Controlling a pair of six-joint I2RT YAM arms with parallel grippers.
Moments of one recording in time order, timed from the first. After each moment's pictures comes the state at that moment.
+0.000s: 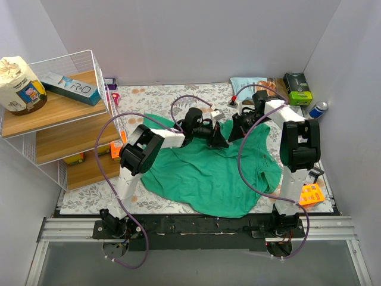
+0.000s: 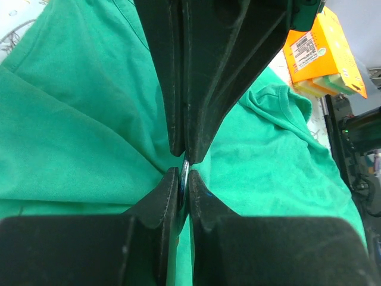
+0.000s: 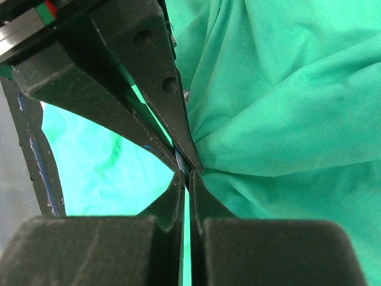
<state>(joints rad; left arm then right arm) -0.66 2.27 1.44 0.45 0.93 -0.21 0.15 2.03 1.55 -0.97 -0.93 -0.65</state>
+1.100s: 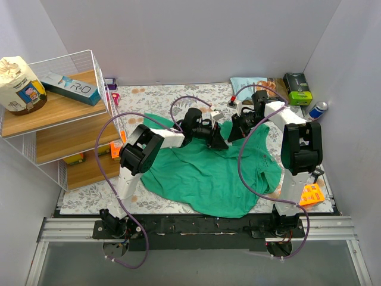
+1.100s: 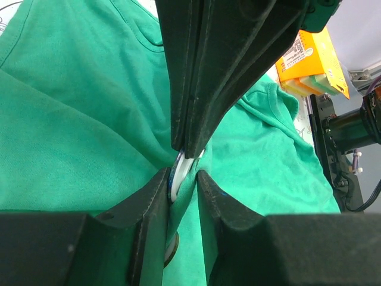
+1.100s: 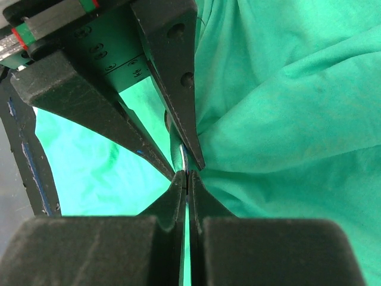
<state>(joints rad) -0.66 2.27 1.44 0.45 0.97 -0.27 0.15 1.97 1.50 -0.91 -0.90 -0.60</state>
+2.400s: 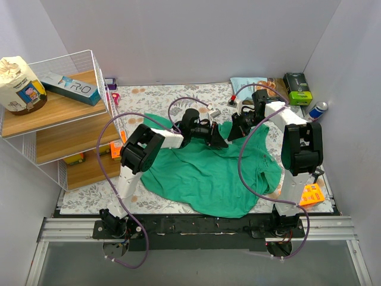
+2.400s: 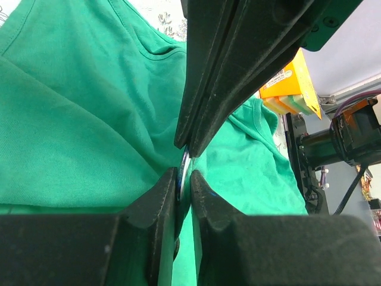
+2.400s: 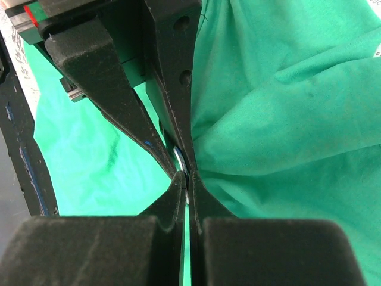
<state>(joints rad) -0.64 2.29 1.41 0.58 0.99 -0.47 0.16 1.96 1.49 -0.88 -0.90 -0.58</state>
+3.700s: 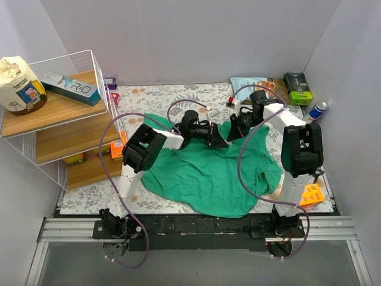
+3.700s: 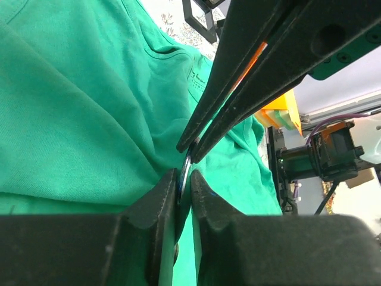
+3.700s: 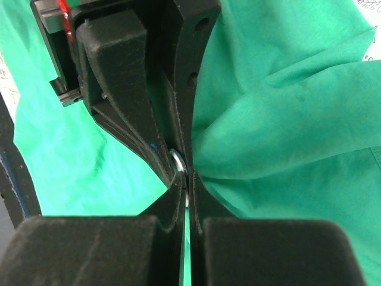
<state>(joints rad) -0.64 2.33 1.41 0.68 0.97 -0.66 0.18 1.94 1.45 -0.81 -0.86 -0.55</state>
